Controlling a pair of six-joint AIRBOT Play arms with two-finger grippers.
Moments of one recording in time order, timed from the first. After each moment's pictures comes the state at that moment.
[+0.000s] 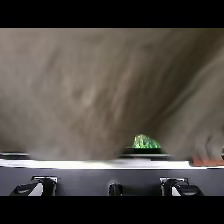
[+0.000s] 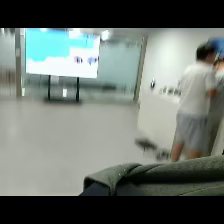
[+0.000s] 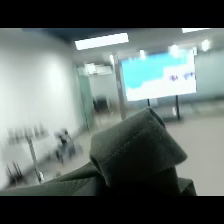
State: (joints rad) left arm 0.19 -0.83 1.93 1.06 -1.02 -1.44; right arm -0.02 -0.82 1.94 -1.44 0.86 1.67
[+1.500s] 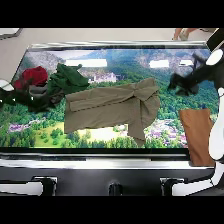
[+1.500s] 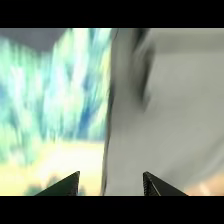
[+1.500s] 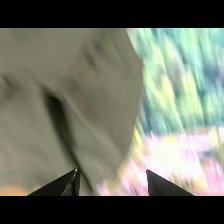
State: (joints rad) left arm 0.27 -1.55 1.33 1.13 -1.40 -1.41; right arm -0.19 -1.67 1.80 -1.28 1.59 1.72
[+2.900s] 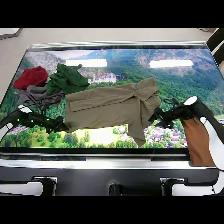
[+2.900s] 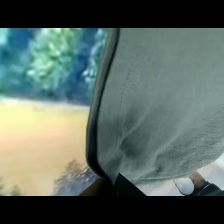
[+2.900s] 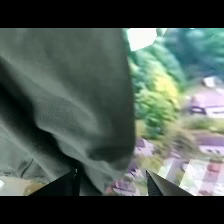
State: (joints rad) left arm 0.25 -1.55 0.94 0.92 -1.23 -1.30; right arm -0.18 -1.58 1.07 -0.96 1.19 1.64
